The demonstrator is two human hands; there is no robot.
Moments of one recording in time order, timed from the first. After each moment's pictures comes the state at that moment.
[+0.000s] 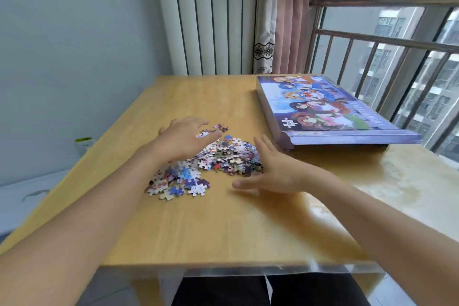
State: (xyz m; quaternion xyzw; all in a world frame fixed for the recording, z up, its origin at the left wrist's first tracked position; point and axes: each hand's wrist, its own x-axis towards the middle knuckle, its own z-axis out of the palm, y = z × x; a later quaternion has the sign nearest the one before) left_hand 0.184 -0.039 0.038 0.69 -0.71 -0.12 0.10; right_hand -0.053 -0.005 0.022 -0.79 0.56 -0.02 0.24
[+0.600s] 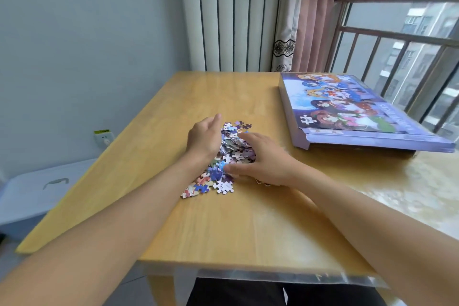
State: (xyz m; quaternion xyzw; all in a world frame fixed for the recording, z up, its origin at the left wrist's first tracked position) left_hand 0.173 -0.047 0.004 0.66 -0.51 -0.26 0.50; right_hand 0.009 -0.033 0.007 -0.84 0.49 -0.16 0.18
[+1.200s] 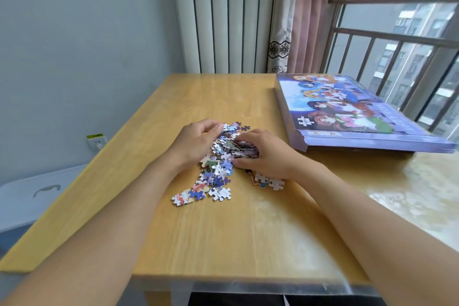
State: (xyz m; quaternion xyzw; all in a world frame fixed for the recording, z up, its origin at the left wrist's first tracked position) left_hand 0.208 -0.058 0.001 0.59 -0.66 -0.27 0.37; right_hand -0.004 -0.063 0.002 -0.87 0.45 -0.17 0.13
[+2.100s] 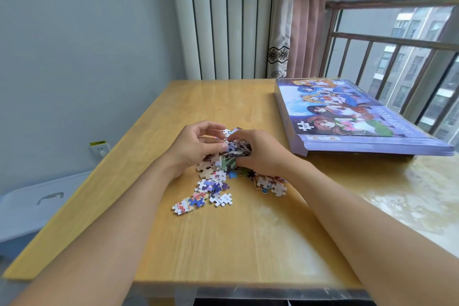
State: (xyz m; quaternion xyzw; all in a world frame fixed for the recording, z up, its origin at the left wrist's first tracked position) left_hand 0.212 -0.053 0.008 0.50 -0.61 -0.40 0.46; right_hand 0.013 -0.070 0.011 -0.86 0.43 -0.23 0.15
